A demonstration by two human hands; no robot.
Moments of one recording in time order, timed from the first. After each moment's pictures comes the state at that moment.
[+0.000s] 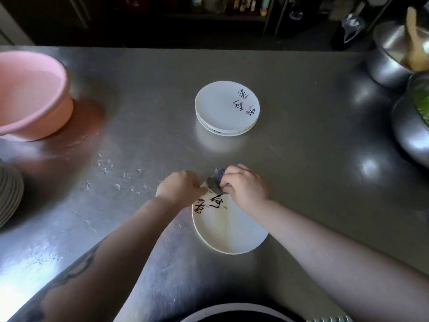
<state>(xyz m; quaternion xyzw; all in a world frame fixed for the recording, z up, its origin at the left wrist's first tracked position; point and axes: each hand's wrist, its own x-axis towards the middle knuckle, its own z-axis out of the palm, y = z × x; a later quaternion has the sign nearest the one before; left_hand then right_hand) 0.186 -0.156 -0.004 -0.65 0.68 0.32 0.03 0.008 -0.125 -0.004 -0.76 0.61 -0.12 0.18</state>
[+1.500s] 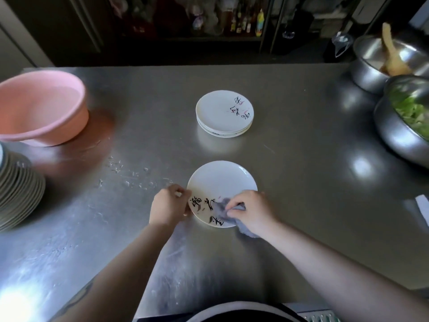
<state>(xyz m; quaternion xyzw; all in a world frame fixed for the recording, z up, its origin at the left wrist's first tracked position) 0.208 -0.088 -0.004 -0.74 0.51 0.39 -0.21 0.006 -0.049 0.013 -0.63 0.68 -0.14 0.35</state>
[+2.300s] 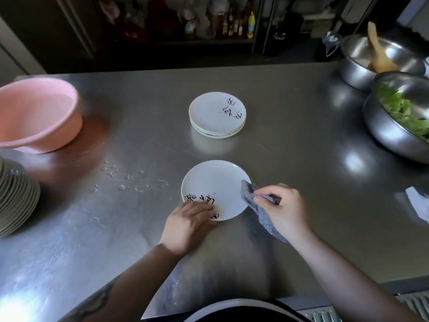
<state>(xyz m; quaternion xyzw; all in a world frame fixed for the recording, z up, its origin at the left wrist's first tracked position) 0.196 -0.048 -0.031 -0.39 0.87 0.11 -0.27 -0.038 -0.017 0.035 -0.51 0.73 -0.37 0.26</state>
